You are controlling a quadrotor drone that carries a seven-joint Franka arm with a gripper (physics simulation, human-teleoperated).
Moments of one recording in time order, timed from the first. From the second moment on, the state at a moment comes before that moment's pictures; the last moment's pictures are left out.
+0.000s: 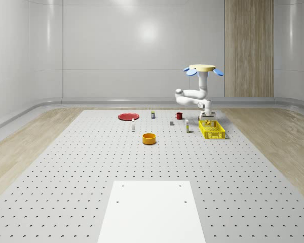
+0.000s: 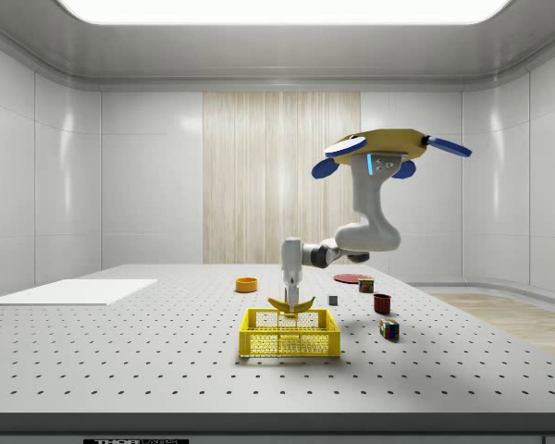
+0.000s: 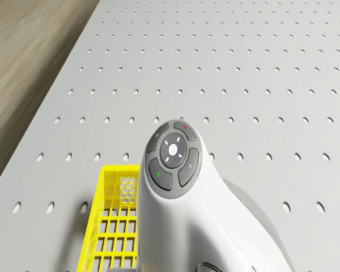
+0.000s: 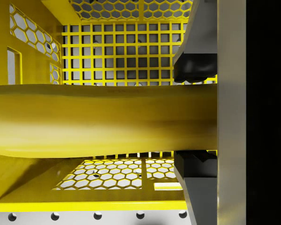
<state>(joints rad) -1.15 -1.50 1.28 -2.85 -1.88 1.58 1.68</state>
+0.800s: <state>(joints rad) -1.17 -1.51 1.18 -2.82 -1.97 1.63 1.68</state>
